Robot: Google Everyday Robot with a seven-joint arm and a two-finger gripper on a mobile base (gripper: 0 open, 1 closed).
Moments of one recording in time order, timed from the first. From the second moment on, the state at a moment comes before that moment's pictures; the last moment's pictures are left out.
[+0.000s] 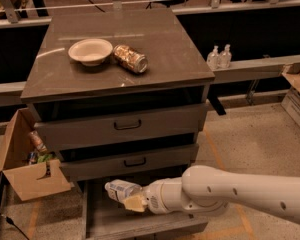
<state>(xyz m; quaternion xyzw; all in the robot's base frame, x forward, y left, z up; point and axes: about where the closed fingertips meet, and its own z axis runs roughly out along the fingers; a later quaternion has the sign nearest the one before) 0.429 0.047 0.571 -0.28 0.86 0.34 0.24</state>
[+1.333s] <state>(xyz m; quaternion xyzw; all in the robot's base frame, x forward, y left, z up) 0.466 0.041 0.447 -0.35 0.86 0.28 0.23</state>
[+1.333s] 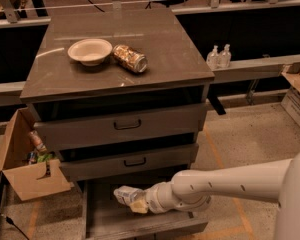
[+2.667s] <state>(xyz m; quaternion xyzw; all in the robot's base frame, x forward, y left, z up) 0.526 0.029 0.280 -0.50 0.81 0.21 0.21</state>
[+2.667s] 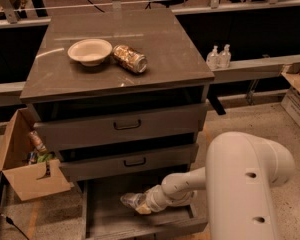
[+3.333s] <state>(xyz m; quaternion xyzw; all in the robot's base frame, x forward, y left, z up) 0.551 0.039 0.244 -0.50 0.82 0.16 0.23</state>
